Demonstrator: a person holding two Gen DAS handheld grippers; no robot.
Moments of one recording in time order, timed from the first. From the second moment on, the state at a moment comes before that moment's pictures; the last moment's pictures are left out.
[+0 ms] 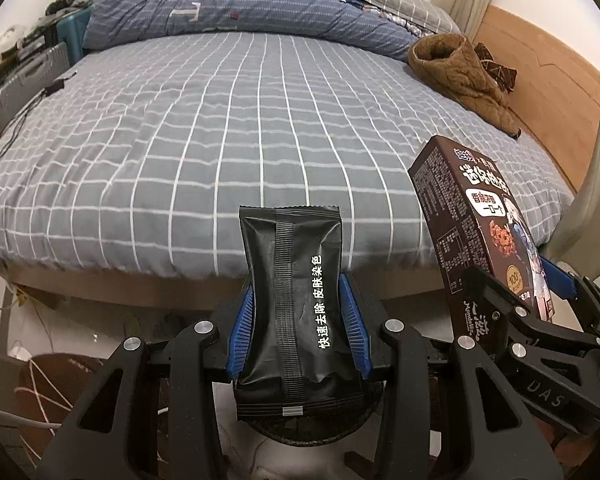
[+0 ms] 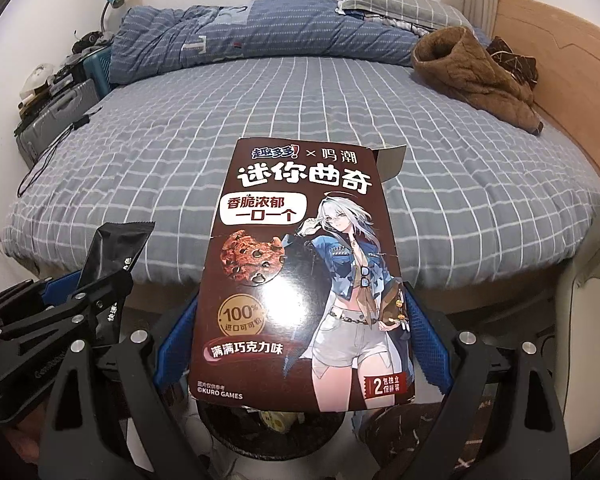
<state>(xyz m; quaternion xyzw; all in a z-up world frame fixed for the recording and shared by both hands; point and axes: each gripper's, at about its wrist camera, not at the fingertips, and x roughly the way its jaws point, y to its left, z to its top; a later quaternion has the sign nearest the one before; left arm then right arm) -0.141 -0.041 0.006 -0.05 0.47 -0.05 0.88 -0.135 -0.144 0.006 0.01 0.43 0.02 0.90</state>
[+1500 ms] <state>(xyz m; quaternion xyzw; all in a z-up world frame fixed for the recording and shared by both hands) -0.145 -0.095 -0.148 -0.01 0.55 -0.07 0.83 -0.169 -0.180 -0.130 0.02 0.52 0.00 0.85</state>
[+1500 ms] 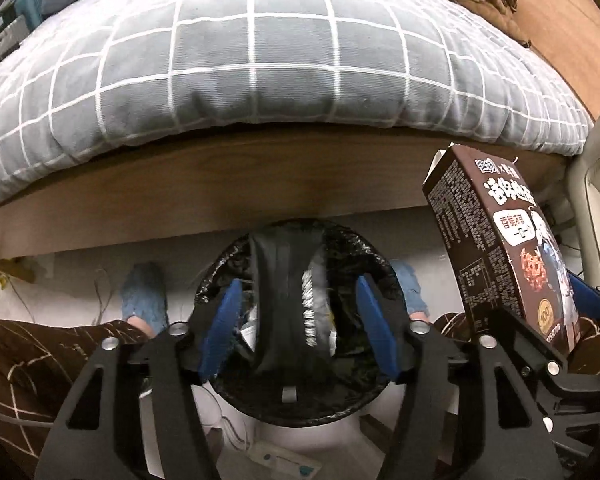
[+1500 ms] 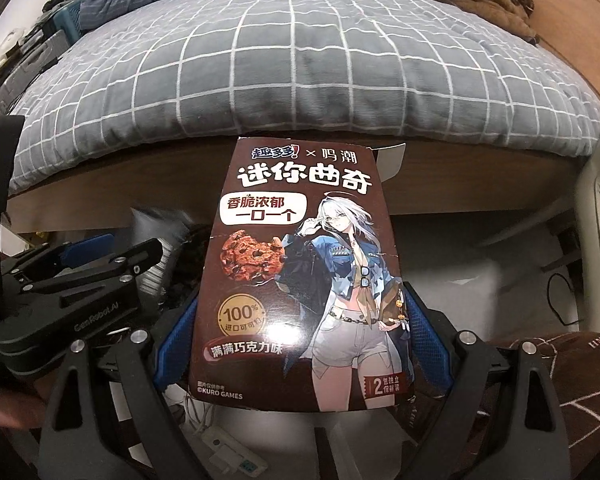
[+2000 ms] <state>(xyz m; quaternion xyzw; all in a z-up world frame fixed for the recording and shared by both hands) -0.150 -0.026 -0.132 -0.03 0.53 -0.02 0.85 -0.160 -0.128 -0.133 0.01 0.52 0.04 0.85</state>
